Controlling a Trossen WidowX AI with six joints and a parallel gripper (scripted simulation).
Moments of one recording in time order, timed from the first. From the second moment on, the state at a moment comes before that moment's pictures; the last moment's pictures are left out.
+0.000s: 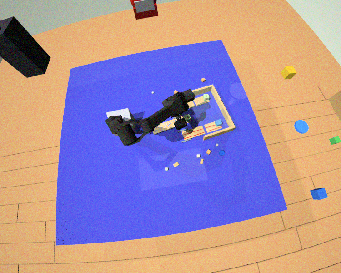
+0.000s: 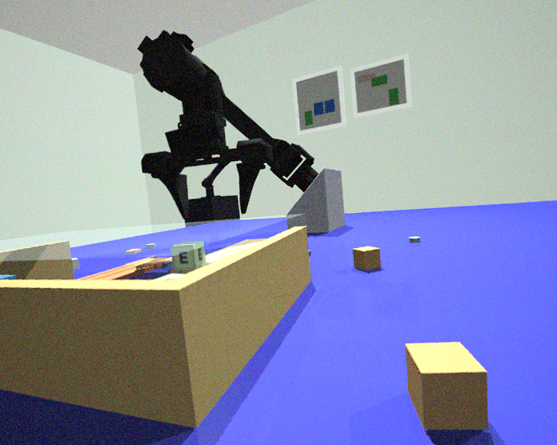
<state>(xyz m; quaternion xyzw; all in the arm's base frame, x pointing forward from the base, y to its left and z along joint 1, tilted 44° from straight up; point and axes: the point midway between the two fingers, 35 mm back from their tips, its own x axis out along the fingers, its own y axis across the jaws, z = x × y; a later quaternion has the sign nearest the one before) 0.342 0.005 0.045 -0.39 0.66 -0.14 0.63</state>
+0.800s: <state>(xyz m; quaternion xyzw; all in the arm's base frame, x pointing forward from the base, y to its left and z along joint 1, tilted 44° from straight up) 0.419 0.027 0.038 -0.39 0.66 -0.14 0.63</state>
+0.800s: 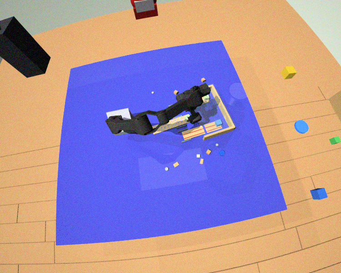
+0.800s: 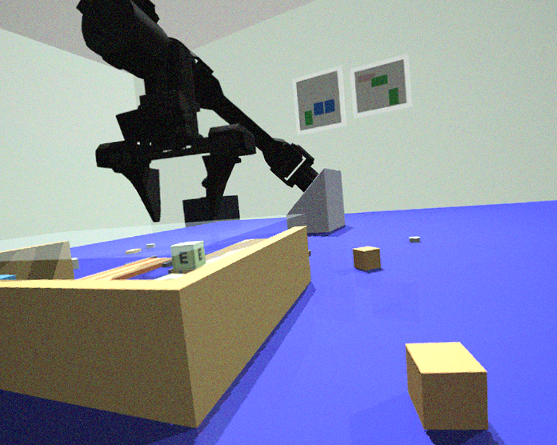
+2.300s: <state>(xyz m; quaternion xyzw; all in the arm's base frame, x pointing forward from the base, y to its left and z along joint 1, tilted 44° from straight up) 0.425 -0.008 0.000 -0.39 0.66 -0.14 0.63</state>
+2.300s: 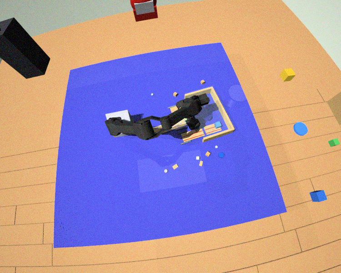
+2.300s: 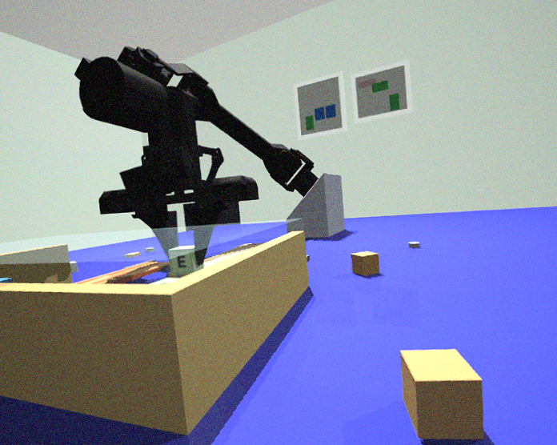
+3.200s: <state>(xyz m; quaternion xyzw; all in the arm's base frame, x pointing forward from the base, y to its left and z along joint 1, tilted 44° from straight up) 0.346 0.015 0.020 -0.40 0.67 -0.13 0.62</state>
